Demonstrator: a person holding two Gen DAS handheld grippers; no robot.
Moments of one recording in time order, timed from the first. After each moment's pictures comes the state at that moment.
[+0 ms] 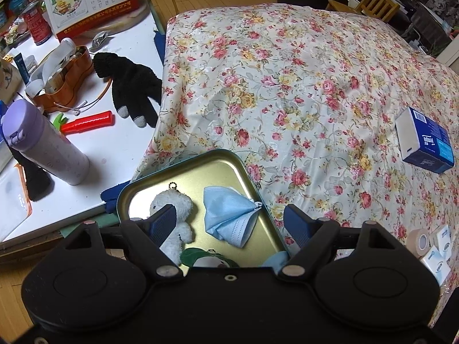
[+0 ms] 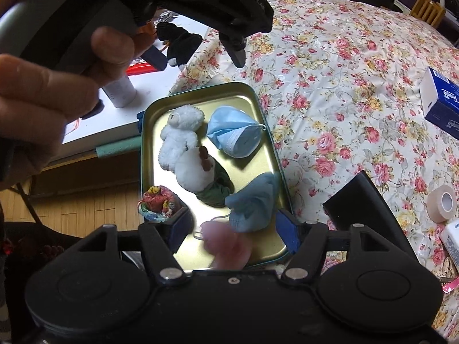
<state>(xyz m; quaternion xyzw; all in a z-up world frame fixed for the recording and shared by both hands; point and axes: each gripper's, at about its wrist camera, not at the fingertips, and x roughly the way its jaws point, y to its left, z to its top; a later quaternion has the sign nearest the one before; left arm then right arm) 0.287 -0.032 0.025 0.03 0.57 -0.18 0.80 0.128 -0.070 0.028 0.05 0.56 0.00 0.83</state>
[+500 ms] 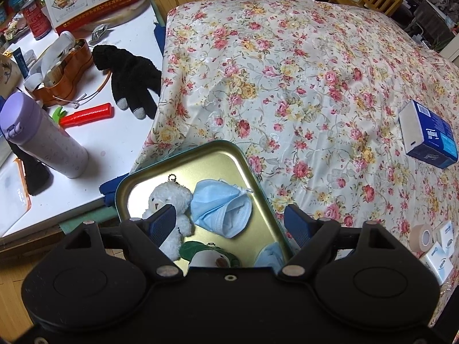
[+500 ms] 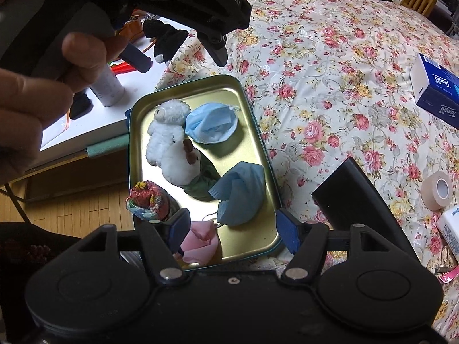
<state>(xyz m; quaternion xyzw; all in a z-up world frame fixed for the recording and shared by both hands) 0.286 -0.033 0.017 0.03 0.59 -0.17 0.79 0.125 -0.077 0.023 0.06 0.57 -0.01 0.82</state>
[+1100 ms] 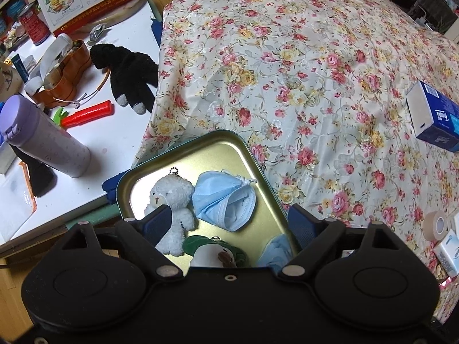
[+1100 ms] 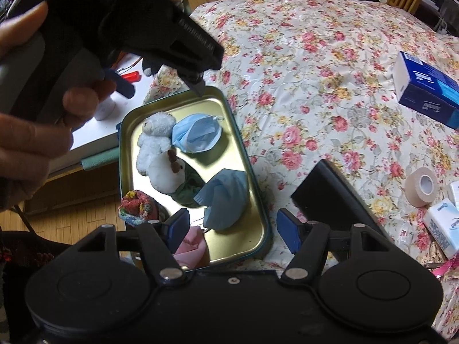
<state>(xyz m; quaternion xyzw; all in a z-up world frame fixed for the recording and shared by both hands) 0.280 -0.047 0.008 0.07 0.59 -0.16 0.79 0.117 -0.100 0.038 0.08 0.55 -0.04 0.83</state>
